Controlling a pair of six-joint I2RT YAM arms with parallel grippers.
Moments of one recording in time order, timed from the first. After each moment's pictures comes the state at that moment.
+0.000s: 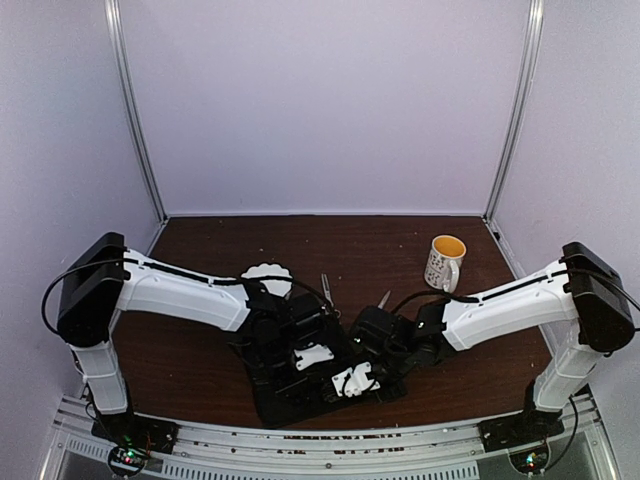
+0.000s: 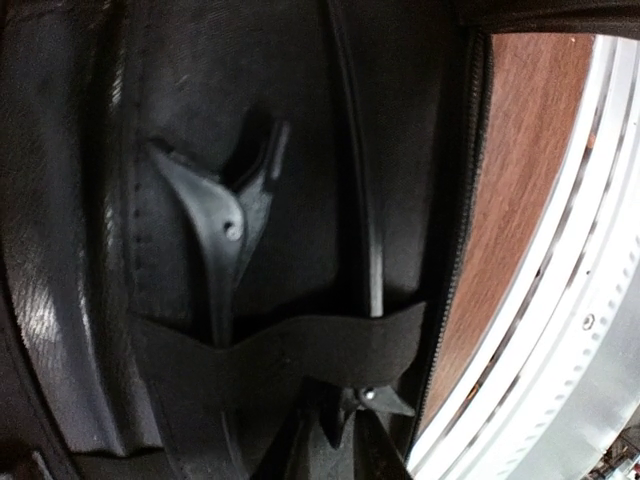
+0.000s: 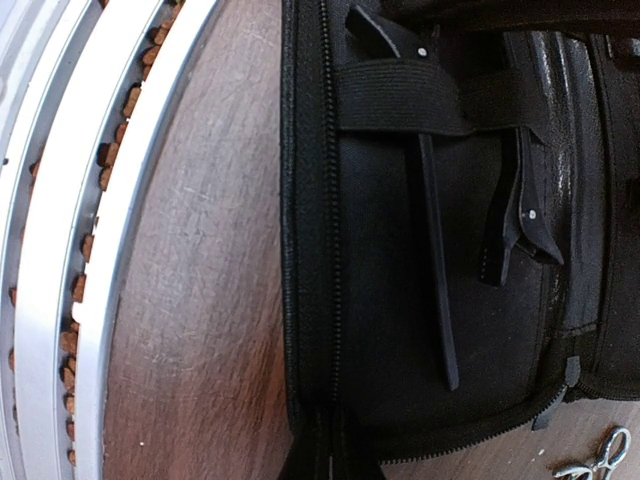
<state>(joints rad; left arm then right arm) -1.13 1.88 1.19 -0.75 0.35 -0.03 1.16 1.68 0.93 -0.44 -0.15 -0.73</state>
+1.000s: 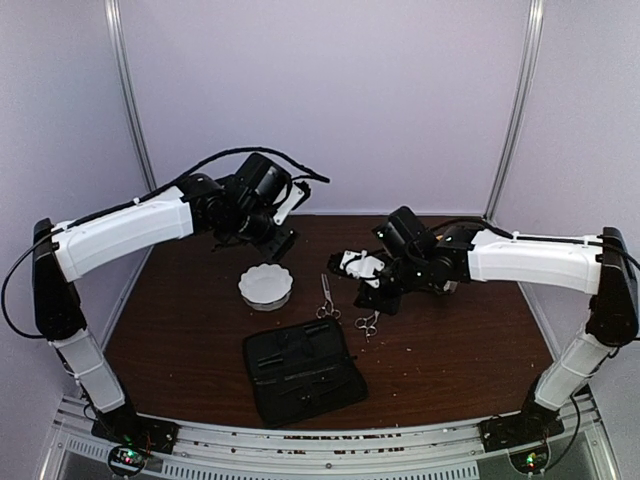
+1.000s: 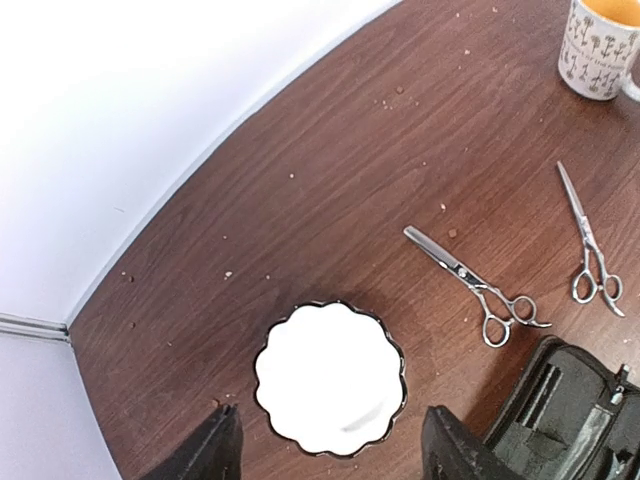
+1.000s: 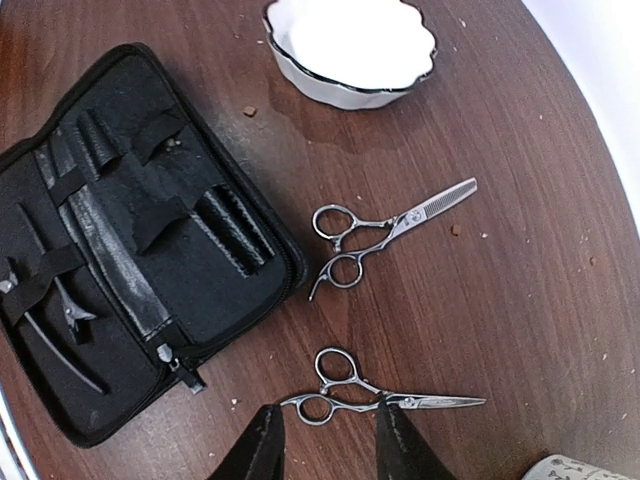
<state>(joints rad) -0.85 1.71 1.63 -0.74 -0.37 0.08 0.86 1.59 1.22 -0.50 -0.06 -0.42</state>
